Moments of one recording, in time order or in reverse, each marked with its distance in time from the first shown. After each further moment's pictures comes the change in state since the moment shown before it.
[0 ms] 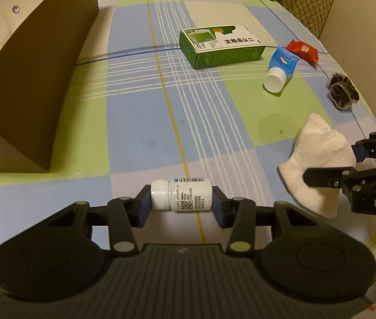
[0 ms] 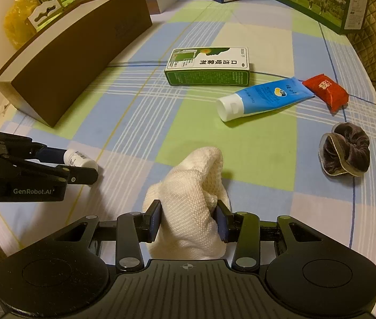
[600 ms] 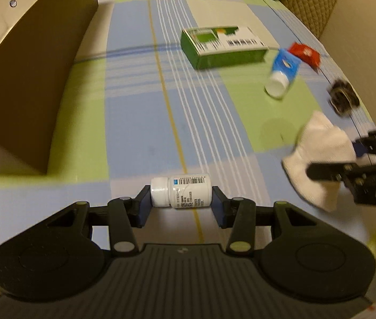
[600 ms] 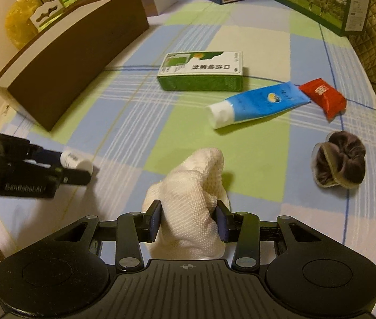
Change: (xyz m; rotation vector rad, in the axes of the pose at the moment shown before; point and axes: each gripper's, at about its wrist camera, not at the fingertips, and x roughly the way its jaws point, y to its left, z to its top) left arm 0.002 0.004 0.007 -0.021 0.034 -0.028; right arm 0.000 -0.010 0.006 -0.008 0.005 0.022
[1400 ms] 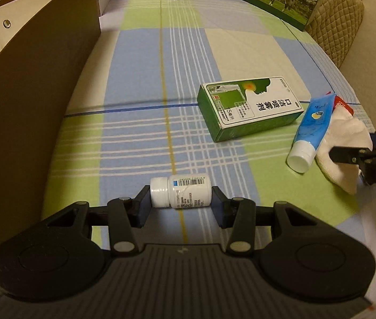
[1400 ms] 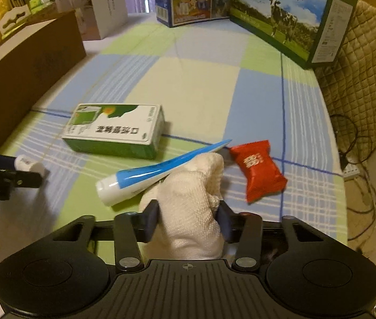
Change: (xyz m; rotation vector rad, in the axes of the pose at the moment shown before) left arm 0.042 0.015 0.079 -0.063 -0.081 0.047; right arm 0.030 -0.075 0.077 -0.012 -0.060 -0.165
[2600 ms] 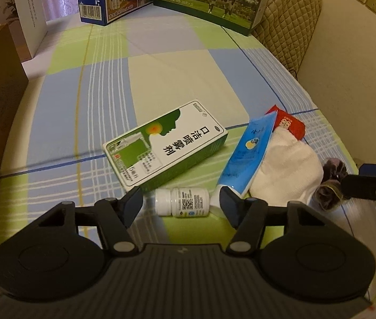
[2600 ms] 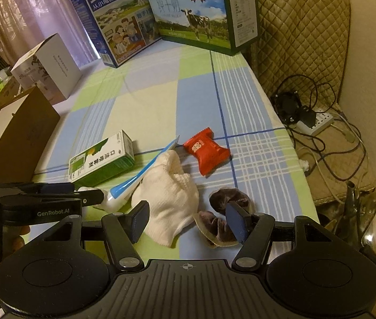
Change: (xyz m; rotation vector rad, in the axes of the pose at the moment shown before) left arm 0.015 -0.076 0.039 0.134 -0.048 -0.110; right arm -0.080 -0.041 -0.017 0.371 -0.086 -0.014
